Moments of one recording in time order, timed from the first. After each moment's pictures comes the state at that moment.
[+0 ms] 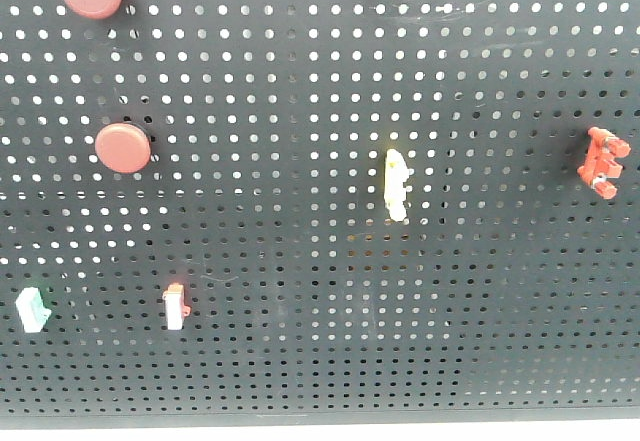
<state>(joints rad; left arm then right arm) -0.02 -0.01 0.03 -0.01 0.01 0.02 0.01 0.05 -0.05 -0.12 0.14 0.11</state>
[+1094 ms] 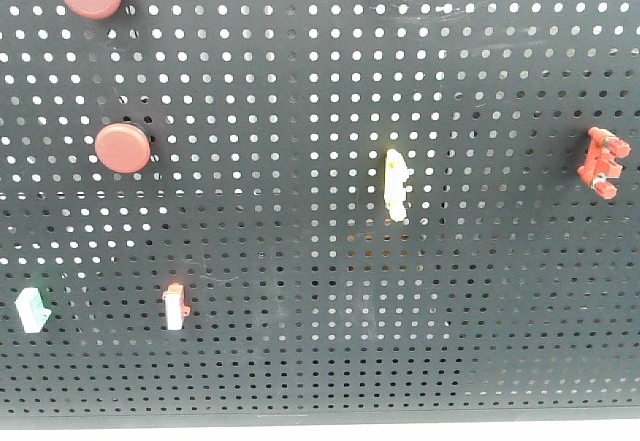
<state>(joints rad) -0.02 -0.01 0.03 -0.01 0.01 0.02 0.01 -0.01 0.03 -0.12 0.15 0.17</state>
